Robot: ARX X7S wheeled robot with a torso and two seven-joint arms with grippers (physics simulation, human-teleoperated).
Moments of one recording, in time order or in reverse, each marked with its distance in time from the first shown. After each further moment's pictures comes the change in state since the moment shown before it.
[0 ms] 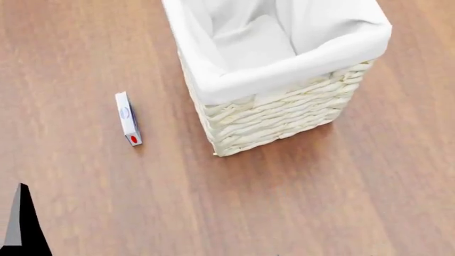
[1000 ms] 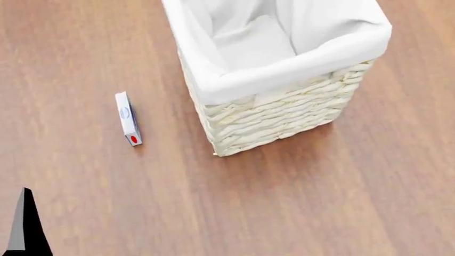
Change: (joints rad) left arm 0.010 -0.012 0.016 -0.003 0.005 0.010 -0.010; right arm -0.059 0.033 0.043 0.033 0.167 0.182 0.026
